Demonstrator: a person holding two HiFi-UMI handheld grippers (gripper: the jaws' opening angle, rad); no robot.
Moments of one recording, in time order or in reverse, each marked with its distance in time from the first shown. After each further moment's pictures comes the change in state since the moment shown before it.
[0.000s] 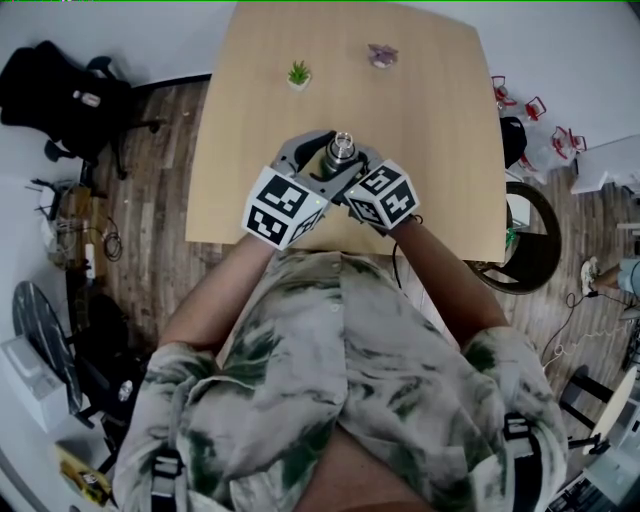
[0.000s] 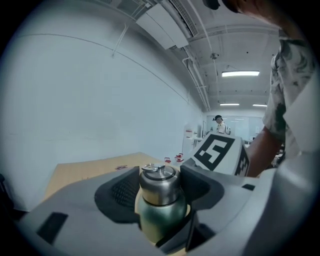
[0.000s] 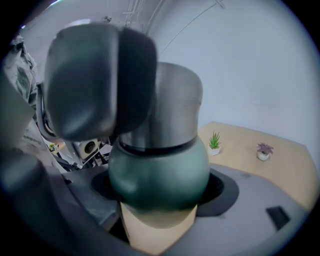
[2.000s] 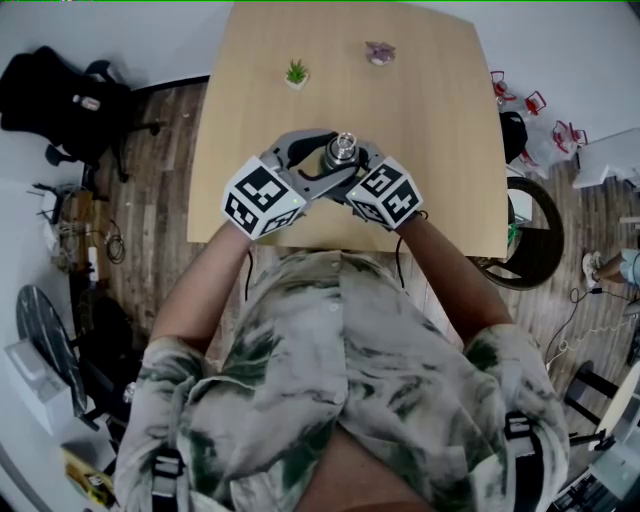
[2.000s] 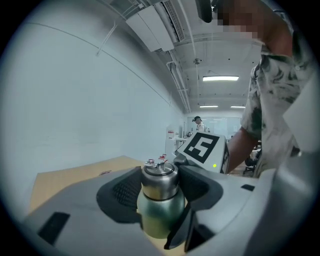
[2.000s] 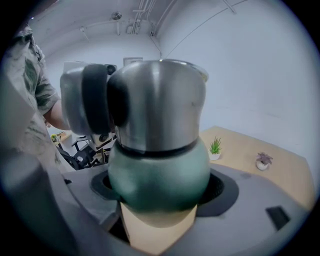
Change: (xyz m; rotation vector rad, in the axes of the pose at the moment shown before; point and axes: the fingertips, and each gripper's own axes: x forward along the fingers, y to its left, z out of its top) left arm -0.012 -0.012 0.005 0.084 -0.027 -0.217; right arm -0.009 0.005 0.004 -0.084 0.003 0.015
